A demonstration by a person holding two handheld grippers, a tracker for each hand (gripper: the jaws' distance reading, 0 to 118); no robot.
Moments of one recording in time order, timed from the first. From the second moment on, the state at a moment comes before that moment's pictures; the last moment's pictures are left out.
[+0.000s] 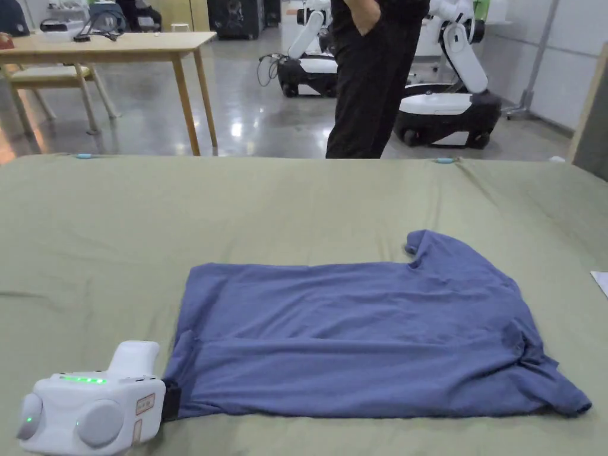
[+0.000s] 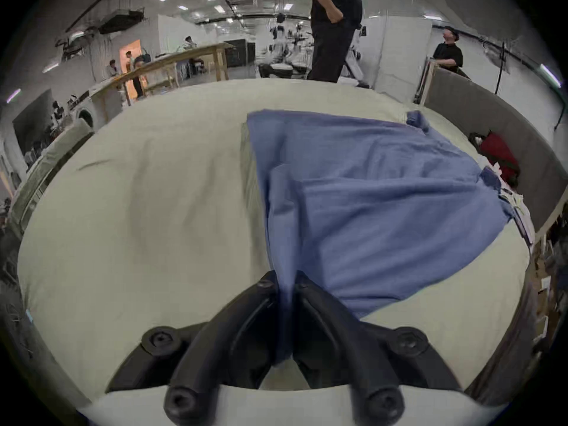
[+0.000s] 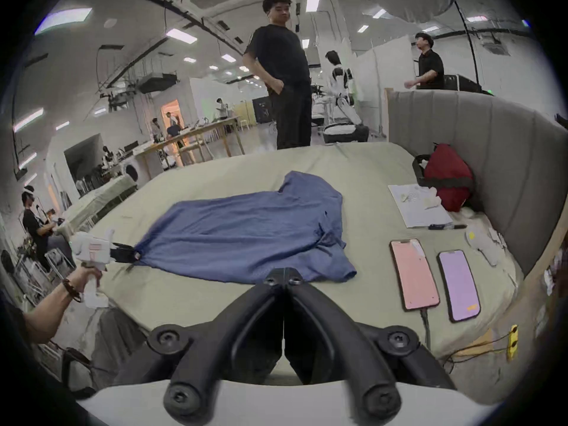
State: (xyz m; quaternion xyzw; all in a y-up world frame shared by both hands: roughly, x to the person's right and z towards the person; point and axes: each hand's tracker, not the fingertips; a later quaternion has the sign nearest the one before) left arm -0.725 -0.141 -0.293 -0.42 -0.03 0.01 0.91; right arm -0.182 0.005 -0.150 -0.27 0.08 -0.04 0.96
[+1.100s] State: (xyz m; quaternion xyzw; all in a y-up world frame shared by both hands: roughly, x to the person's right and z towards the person) left arm -0.739 -0.078 -0.208 -0.42 -0.09 -0.01 0.90; right arm -0.147 -0.052 -0.212 -0.43 0.09 -0.03 0.90
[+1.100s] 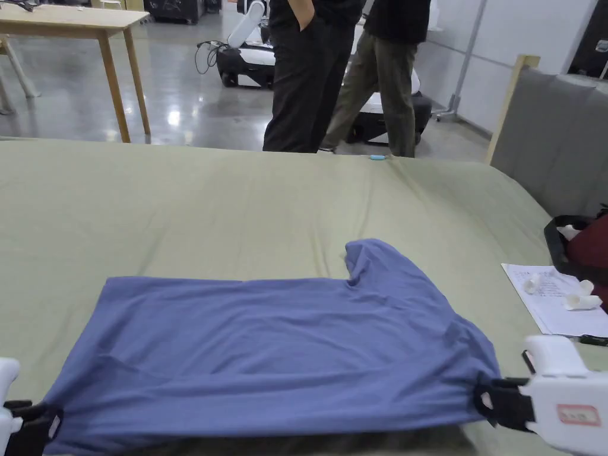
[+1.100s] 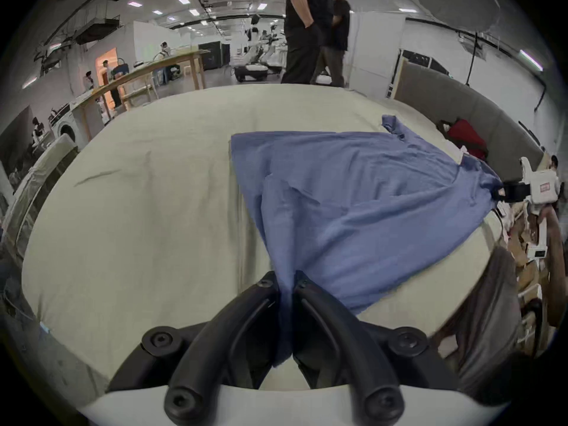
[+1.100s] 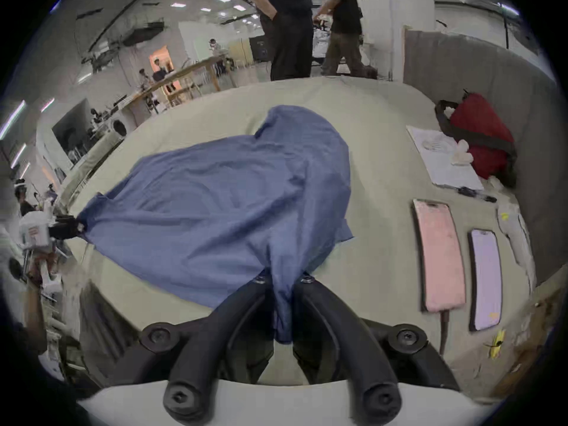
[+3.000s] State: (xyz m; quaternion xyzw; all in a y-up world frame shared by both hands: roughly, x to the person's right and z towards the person) left arm -0.703 -0.139 -0.459 -0.43 -0.10 -0.02 0.90; right arm -0.133 0.008 -0.109 -0.33 0.05 -0.05 0.94
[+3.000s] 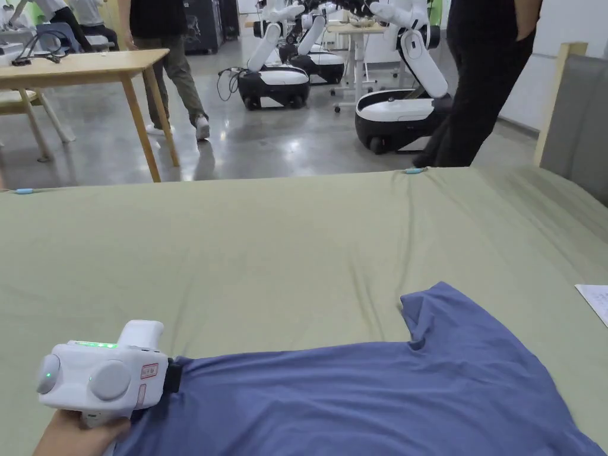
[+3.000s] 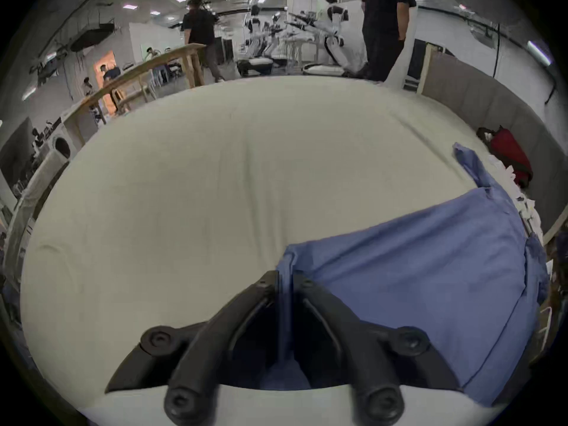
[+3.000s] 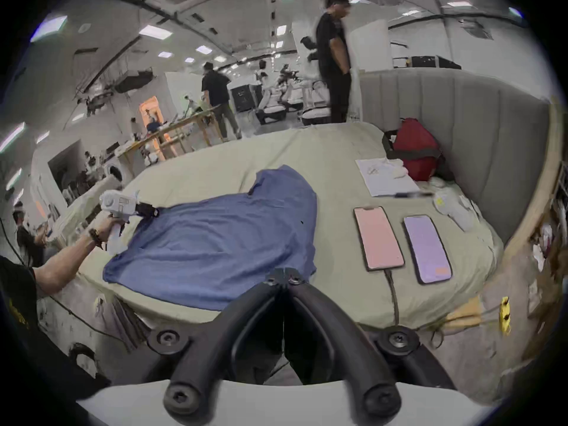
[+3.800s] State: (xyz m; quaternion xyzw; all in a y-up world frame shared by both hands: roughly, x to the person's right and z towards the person) left arm -0.696 -0.128 -0.448 -0.43 -0.09 -0.04 0.90; right arm -0.134 -0.133 -0.500 -0.48 0.01 0.05 0.88
